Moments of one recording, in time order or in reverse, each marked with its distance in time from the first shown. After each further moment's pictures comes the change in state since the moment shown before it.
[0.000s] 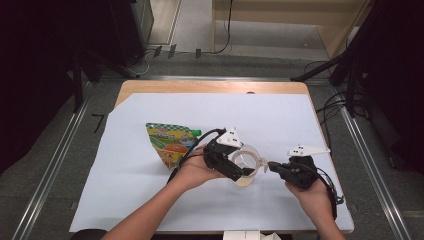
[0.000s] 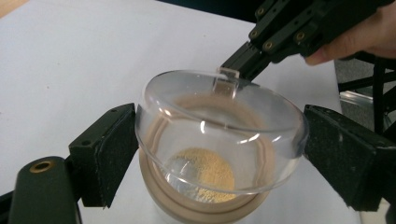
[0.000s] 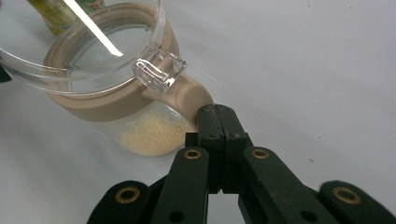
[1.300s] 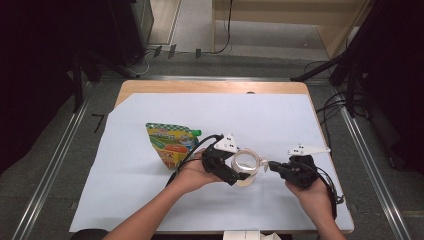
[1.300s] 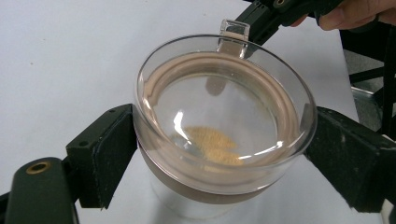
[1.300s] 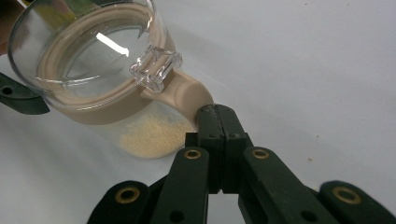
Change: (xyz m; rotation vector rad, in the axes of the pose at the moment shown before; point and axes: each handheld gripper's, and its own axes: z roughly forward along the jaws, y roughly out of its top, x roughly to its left) left arm 0.006 -0.026 0.014 0.016 -0.019 -0.006; right arm -0.002 0.000 0.001 0.001 -0.003 0.013
